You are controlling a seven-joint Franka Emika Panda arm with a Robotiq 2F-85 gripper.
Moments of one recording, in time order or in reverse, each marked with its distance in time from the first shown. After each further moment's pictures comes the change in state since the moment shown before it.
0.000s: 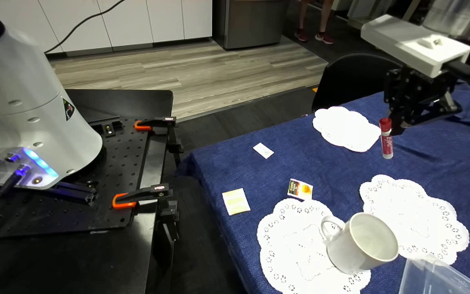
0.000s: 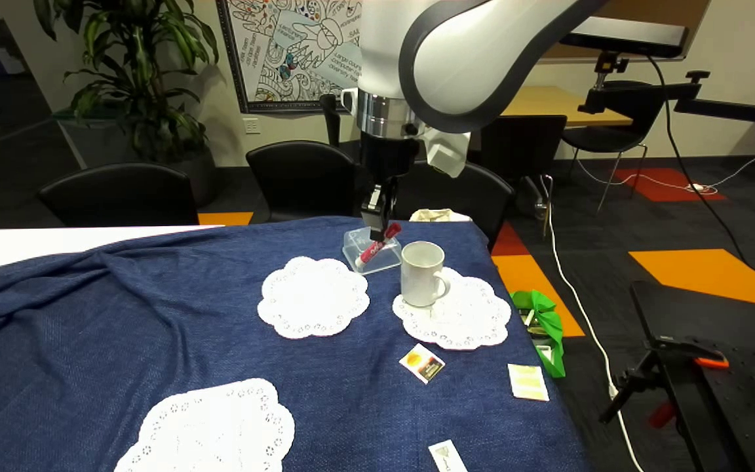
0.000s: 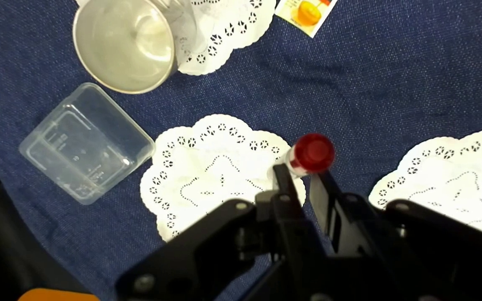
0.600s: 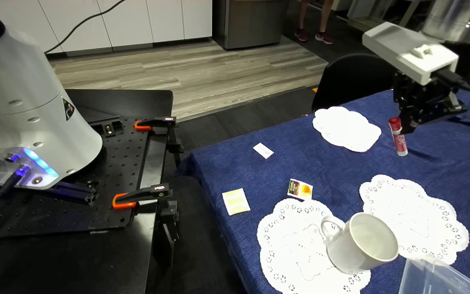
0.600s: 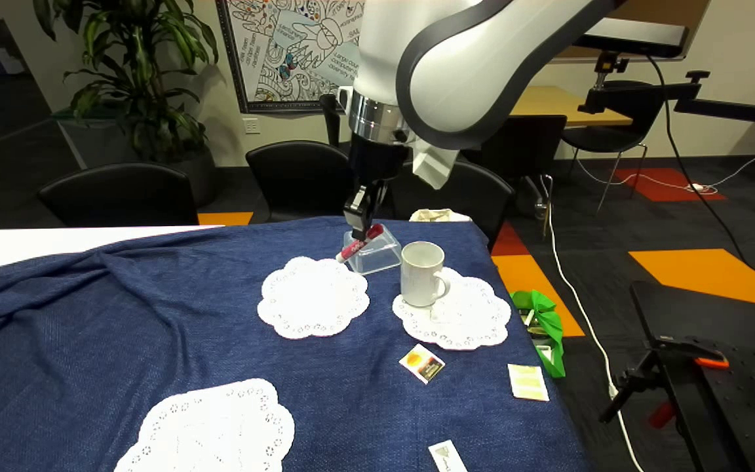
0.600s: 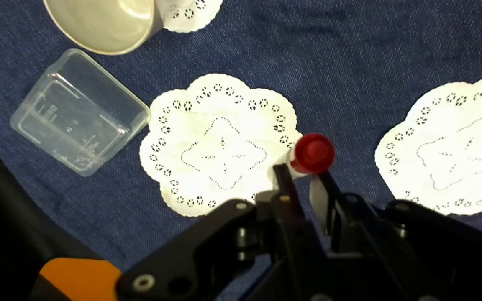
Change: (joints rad) arm 0.008 0.029 0.001 -0.003 0.015 0.144 0.064
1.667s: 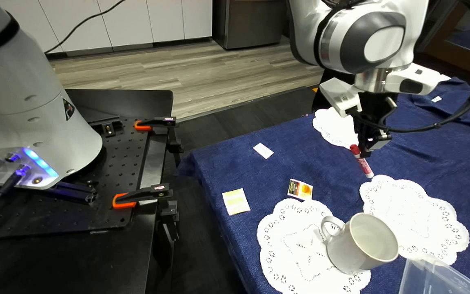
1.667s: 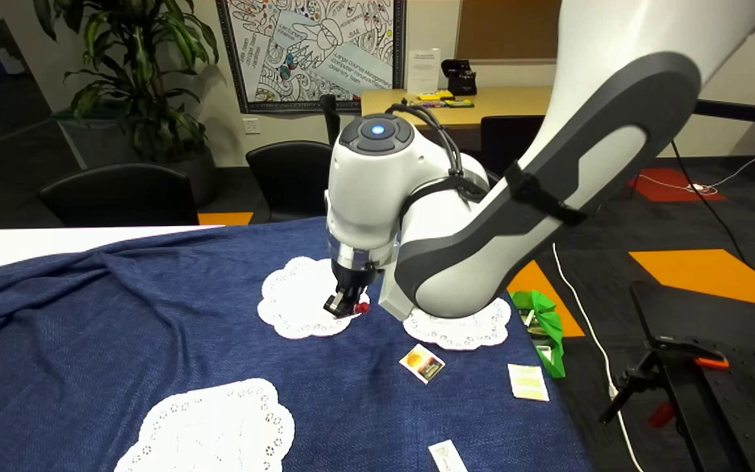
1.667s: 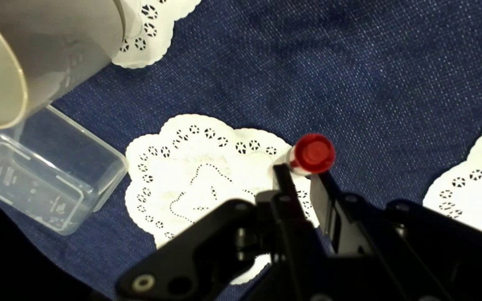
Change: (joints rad) arm 0.329 0.285 -0.247 0.047 -0.179 0.205 0.471
